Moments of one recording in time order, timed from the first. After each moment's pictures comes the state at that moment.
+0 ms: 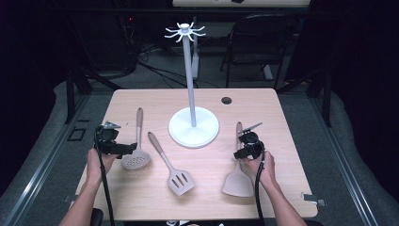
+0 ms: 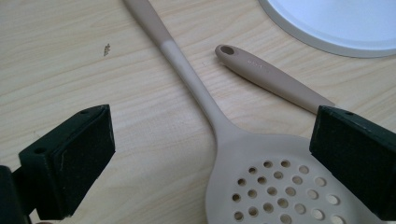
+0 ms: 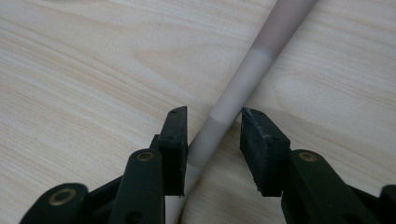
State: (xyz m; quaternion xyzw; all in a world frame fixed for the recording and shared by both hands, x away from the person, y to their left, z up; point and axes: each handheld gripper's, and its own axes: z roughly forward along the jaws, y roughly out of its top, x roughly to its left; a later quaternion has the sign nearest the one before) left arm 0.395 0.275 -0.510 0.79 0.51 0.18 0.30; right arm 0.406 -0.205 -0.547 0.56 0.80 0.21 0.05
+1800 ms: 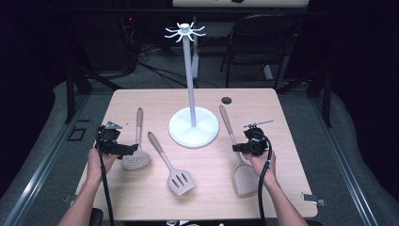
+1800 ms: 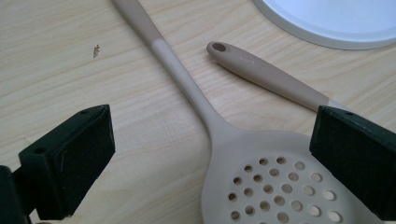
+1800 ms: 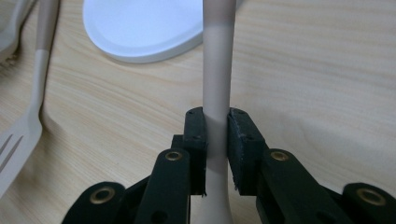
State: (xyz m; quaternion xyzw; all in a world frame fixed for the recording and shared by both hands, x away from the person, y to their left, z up) left arm 0.397 0.273 -0.511 0.80 0.49 0.17 0.29; right arm 0.395 -0.211 -0.516 0.54 0.77 0.34 0.05
